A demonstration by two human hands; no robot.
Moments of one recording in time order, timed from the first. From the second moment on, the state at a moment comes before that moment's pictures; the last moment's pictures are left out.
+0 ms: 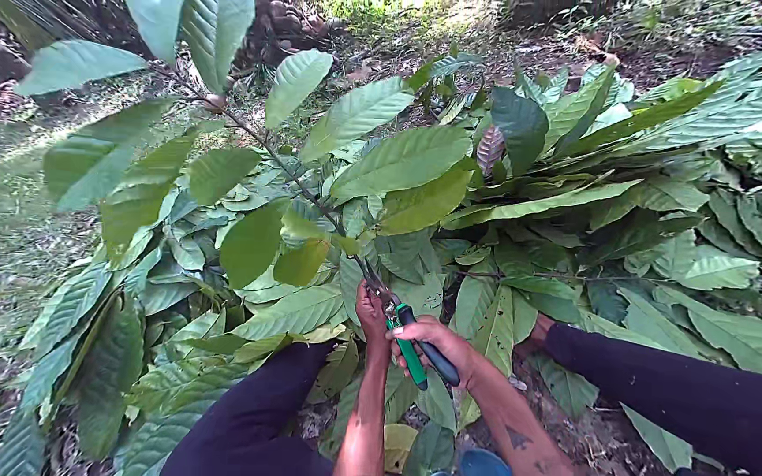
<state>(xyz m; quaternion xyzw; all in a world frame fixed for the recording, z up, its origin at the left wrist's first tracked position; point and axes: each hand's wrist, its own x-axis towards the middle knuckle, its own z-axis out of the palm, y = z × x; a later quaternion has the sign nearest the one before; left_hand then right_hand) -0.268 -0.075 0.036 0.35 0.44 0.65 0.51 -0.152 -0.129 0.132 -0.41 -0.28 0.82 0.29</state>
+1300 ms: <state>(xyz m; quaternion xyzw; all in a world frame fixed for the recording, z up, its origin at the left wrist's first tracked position) -0.260 -0.084 0.029 0.40 0.41 0.69 0.44 -0.195 -0.115 0.181 -0.51 -0.49 0.57 0.42</state>
